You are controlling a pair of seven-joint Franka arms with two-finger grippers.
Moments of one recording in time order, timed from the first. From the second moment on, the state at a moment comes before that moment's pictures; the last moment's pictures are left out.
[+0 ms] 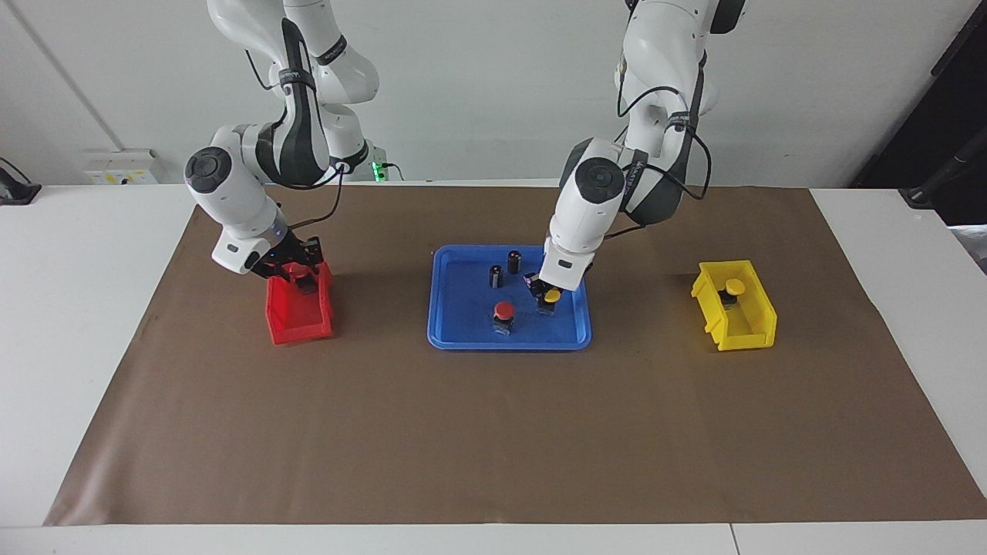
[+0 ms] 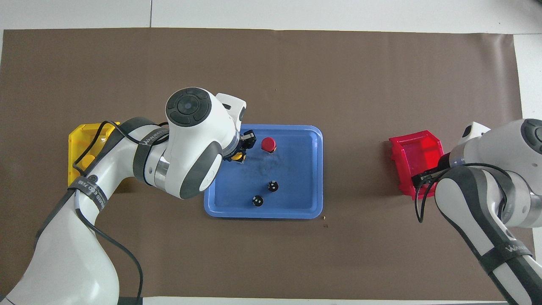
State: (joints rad) left arm -0.64 0.31 0.02 -1.82 -0.15 2.10 -0.88; right arm -0.02 -0.04 -0.03 -2.32 0.05 2.13 -0.36
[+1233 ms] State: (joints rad) left arm -0.65 0.33 0.03 -1.81 -0.18 2.17 -0.89; right arm -0.04 -0.06 -0.03 -2.36 0.01 2.14 -0.38
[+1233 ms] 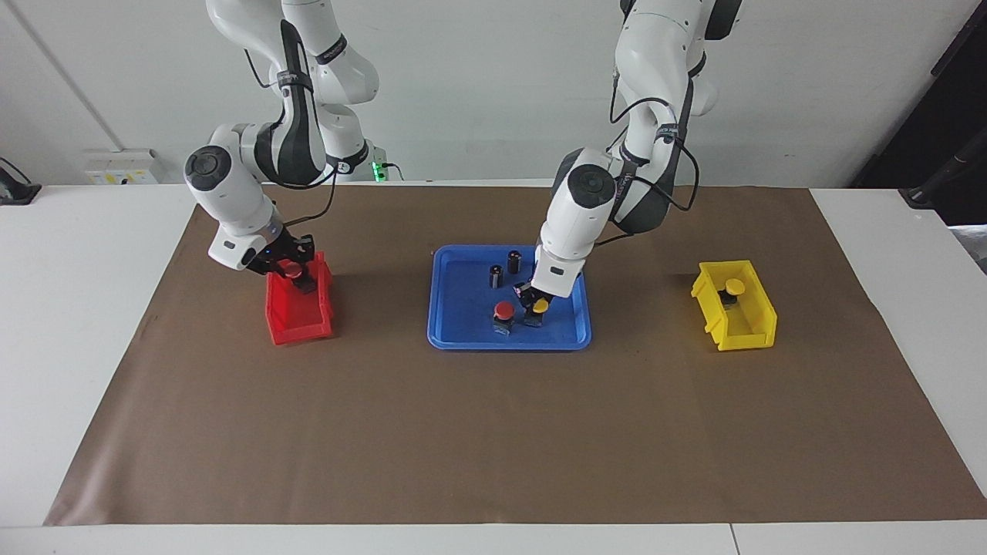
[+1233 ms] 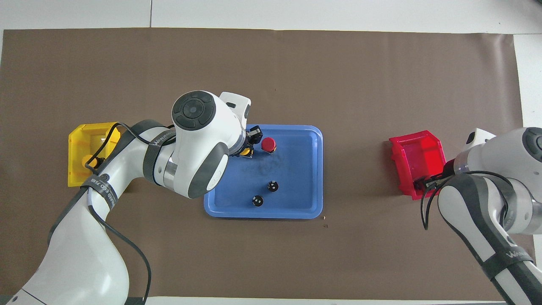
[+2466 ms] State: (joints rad) left arm -0.64 0.31 0.04 -1.71 -0.18 2.02 -0.89; right arm 0.18 0.06 0.00 -1.86 -0.01 1.80 -0.02
